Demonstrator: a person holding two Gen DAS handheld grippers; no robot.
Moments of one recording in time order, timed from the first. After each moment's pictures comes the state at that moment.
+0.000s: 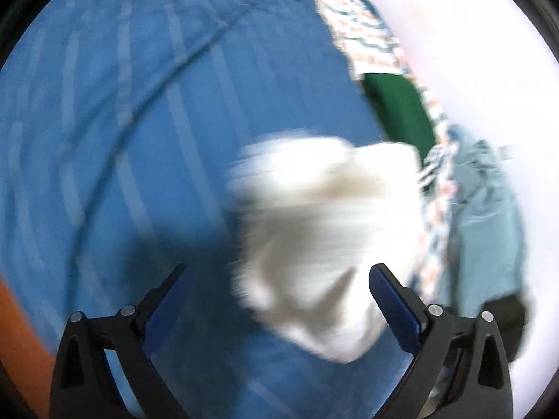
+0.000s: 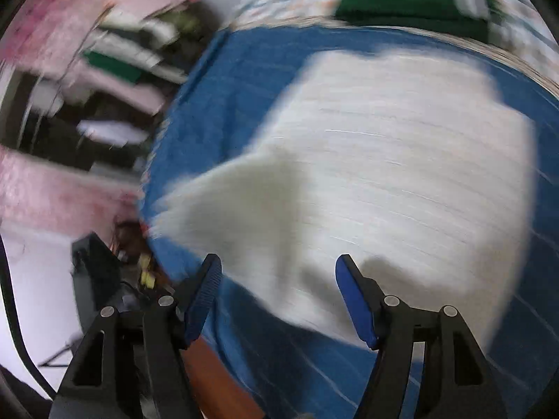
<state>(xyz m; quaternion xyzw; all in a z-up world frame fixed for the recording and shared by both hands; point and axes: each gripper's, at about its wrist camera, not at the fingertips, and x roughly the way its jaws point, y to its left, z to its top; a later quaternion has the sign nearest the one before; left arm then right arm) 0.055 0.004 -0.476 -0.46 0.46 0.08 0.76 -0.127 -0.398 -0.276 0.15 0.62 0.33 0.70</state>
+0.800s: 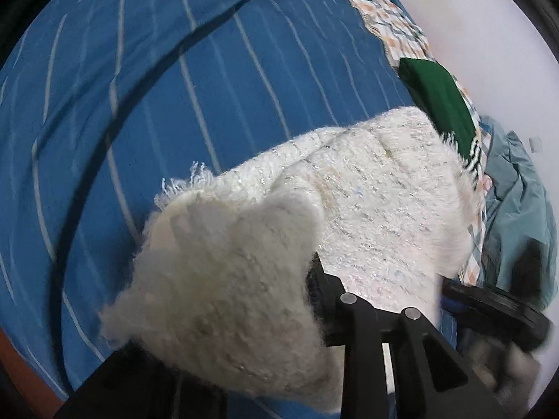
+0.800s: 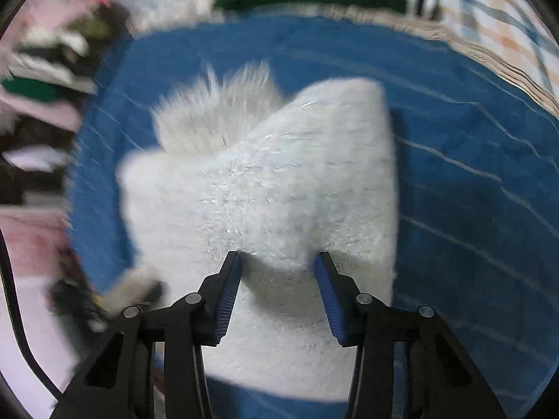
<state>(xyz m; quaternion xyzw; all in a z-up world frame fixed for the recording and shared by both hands) 0.078 0.011 -0.539 -0.41 0.50 0.13 0.75 -0.063 -0.419 -0.328 0.06 0.70 0.19 0.68</state>
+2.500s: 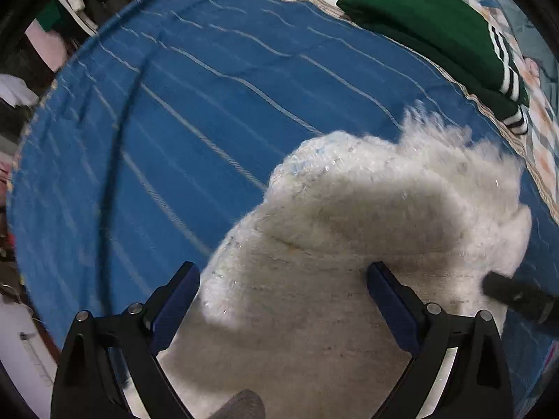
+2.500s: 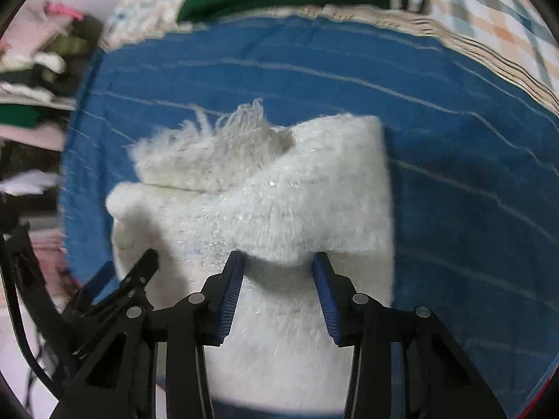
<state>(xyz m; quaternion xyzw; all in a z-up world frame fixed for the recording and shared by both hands) 0.222 -0.035 -0.532 -0.10 0.60 0.17 0.77 -0.026 -0.456 -0.309 0.10 0.71 0.16 0.68</state>
